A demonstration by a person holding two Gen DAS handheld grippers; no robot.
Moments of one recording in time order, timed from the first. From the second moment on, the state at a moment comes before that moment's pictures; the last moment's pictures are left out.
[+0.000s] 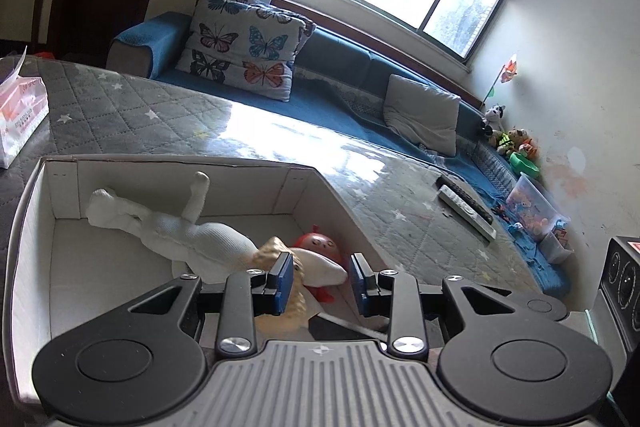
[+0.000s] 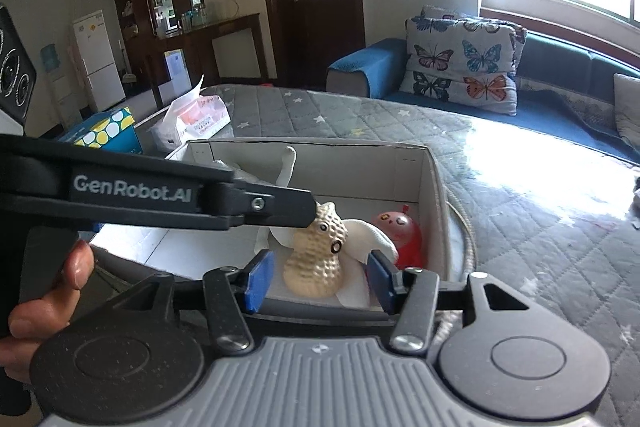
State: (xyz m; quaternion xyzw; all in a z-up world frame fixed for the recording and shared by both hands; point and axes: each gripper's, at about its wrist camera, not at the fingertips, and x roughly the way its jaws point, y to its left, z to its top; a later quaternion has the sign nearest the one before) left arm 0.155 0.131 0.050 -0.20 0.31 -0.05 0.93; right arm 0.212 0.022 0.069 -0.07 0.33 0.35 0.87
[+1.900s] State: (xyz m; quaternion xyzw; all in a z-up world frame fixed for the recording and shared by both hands) left arm 0.118 0.043 0.000 -0.19 0.39 -0.14 0.89; right arm 0.101 -0.073 0.027 -0.07 0.34 0.31 0.88
